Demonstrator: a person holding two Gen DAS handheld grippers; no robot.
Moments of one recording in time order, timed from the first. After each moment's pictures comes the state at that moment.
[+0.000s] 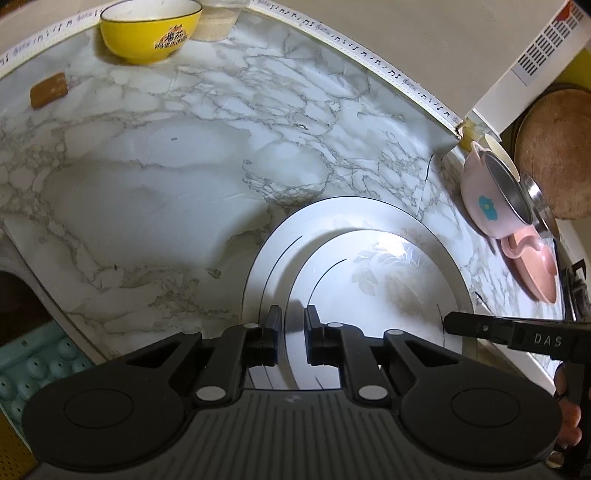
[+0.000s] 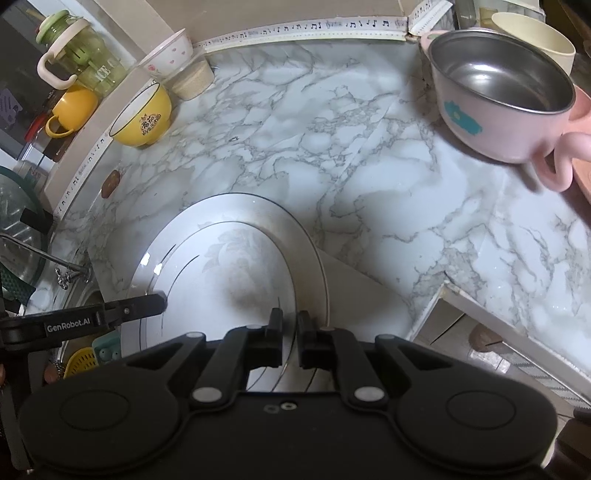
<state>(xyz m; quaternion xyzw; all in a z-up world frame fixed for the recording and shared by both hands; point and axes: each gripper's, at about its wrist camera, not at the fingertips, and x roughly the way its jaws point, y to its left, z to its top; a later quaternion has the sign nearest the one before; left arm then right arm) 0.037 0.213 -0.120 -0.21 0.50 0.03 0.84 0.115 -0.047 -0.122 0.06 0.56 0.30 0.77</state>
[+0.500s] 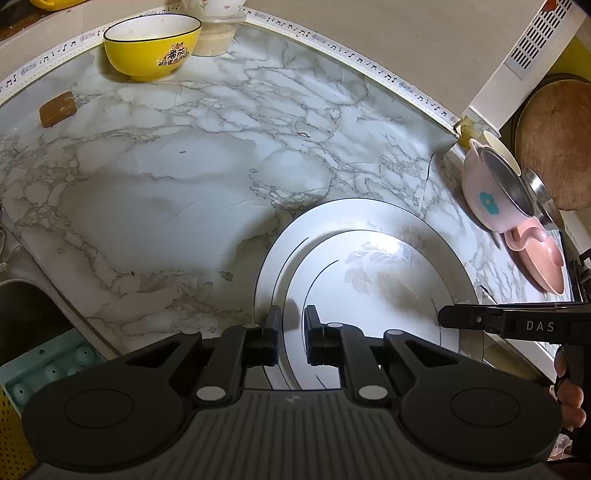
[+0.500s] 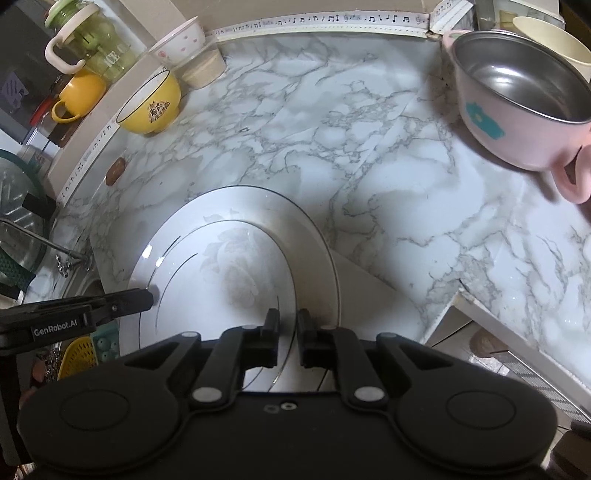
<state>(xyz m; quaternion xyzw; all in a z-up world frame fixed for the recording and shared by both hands) 0.026 0.210 -0.112 -0.19 0.49 0.04 0.85 0.116 -0.037 -0.125 0.05 0.56 0.32 0.76</state>
